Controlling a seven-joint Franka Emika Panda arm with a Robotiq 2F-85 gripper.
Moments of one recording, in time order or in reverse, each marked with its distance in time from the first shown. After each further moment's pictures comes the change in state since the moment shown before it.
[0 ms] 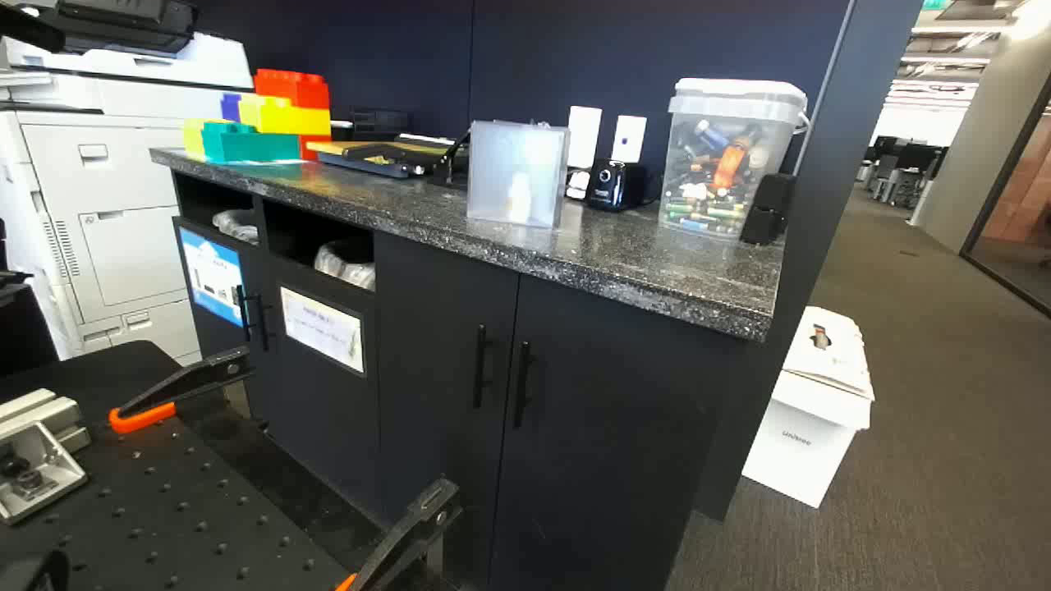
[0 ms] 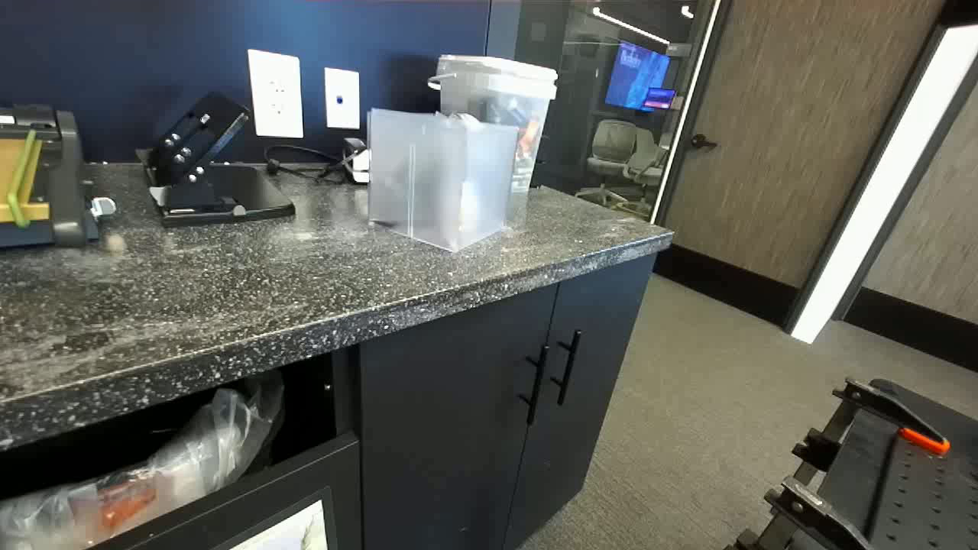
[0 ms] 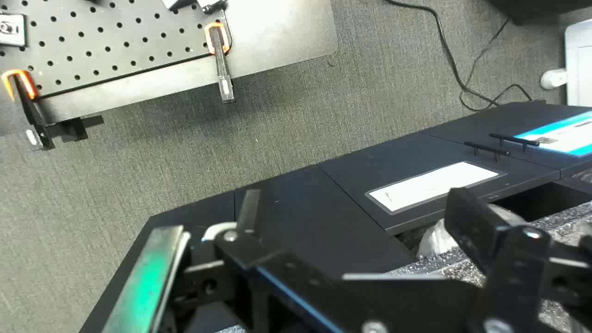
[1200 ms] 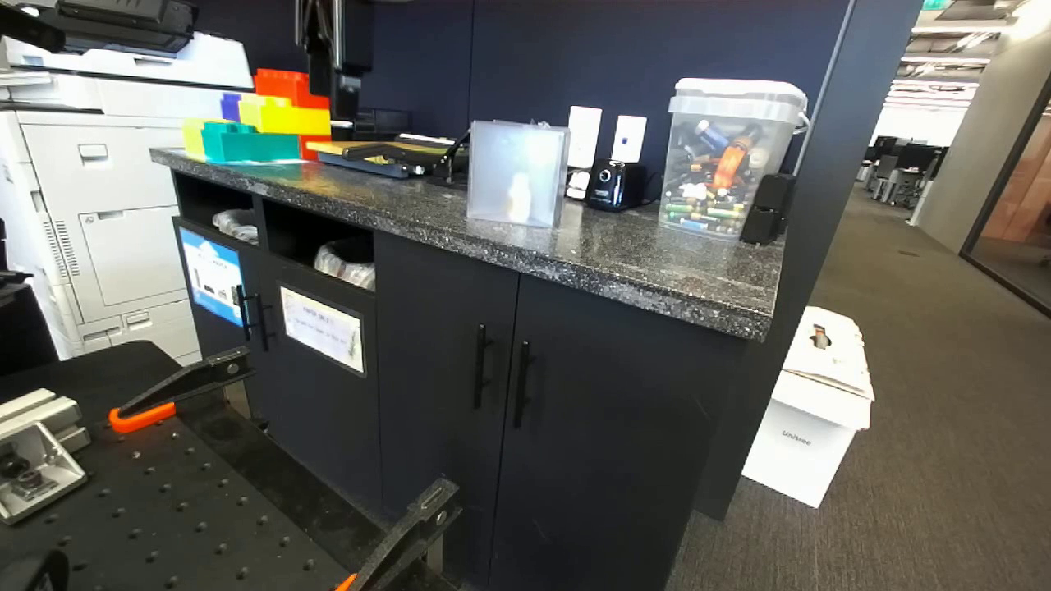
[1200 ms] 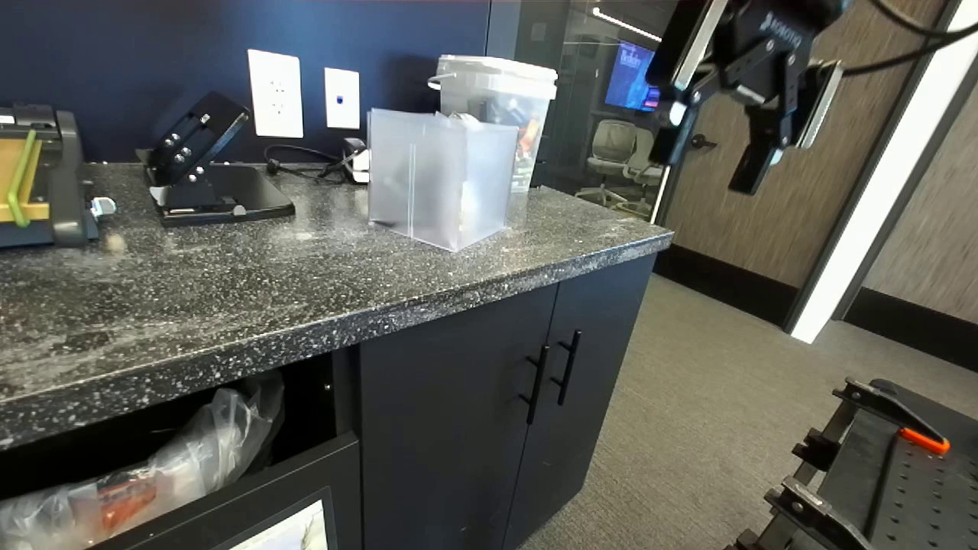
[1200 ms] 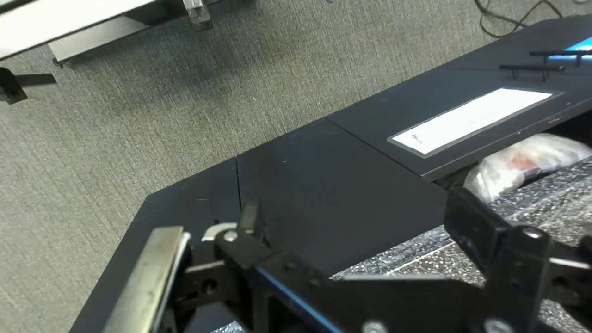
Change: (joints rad) arm -0.020 0.310 -0.002 -0.018 -0.046 0.410 0.057
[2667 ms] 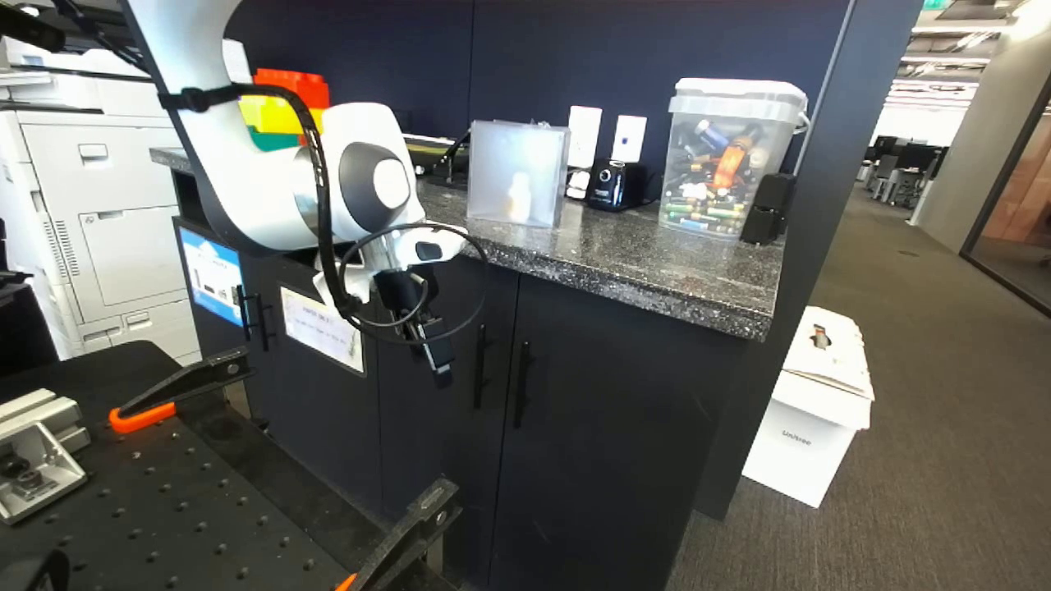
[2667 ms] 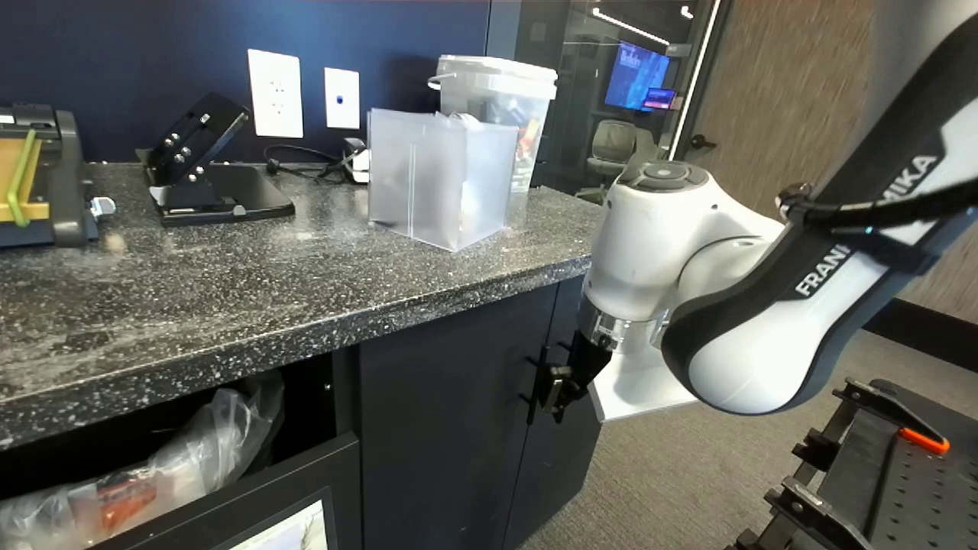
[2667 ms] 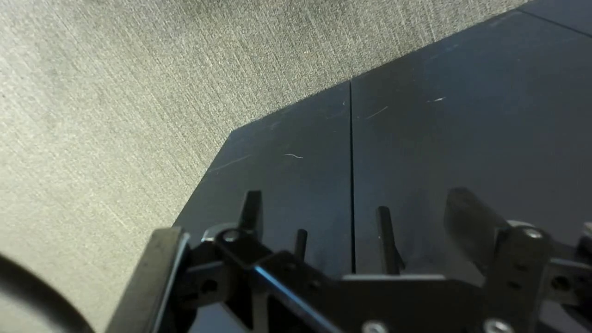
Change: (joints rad) arm 0.492 0.922 -0.527 0.276 -0.346 0.622 0.432
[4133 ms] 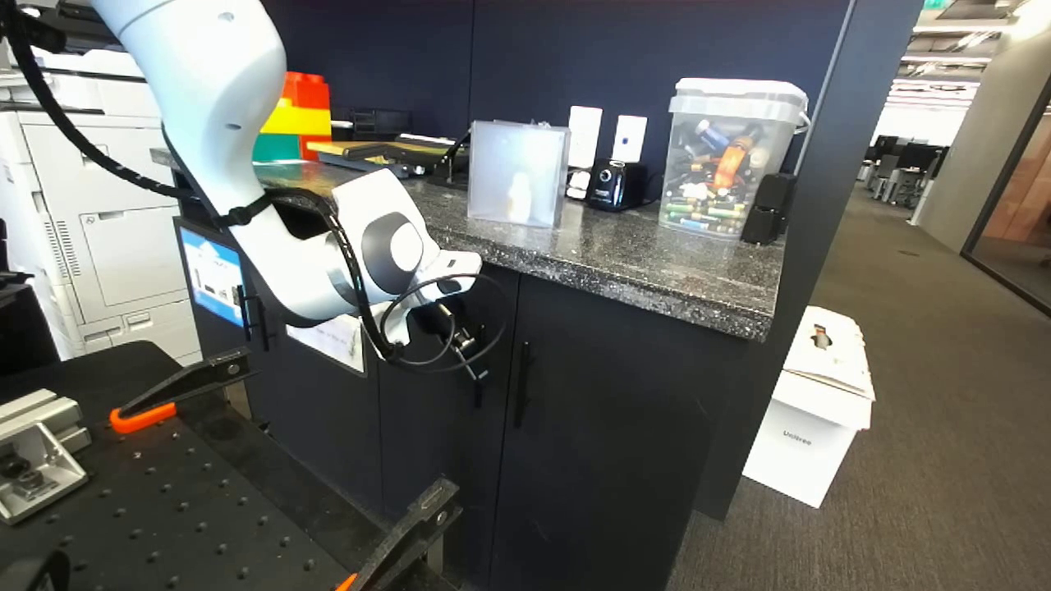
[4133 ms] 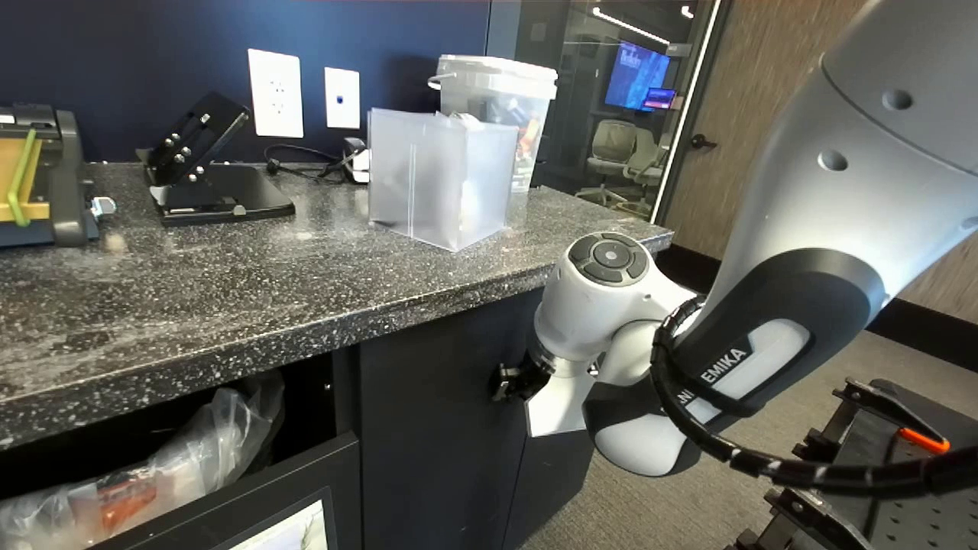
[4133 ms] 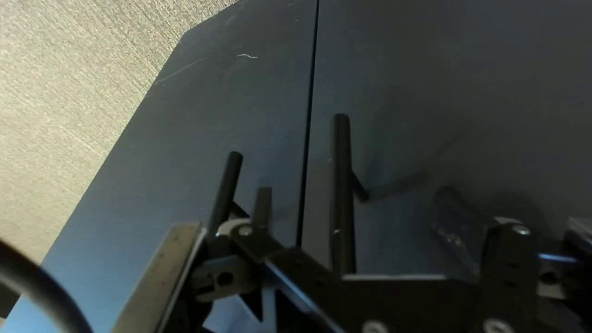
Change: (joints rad) arm 0.160 0.365 -0.187 0.313 0.235 0.160 0.025
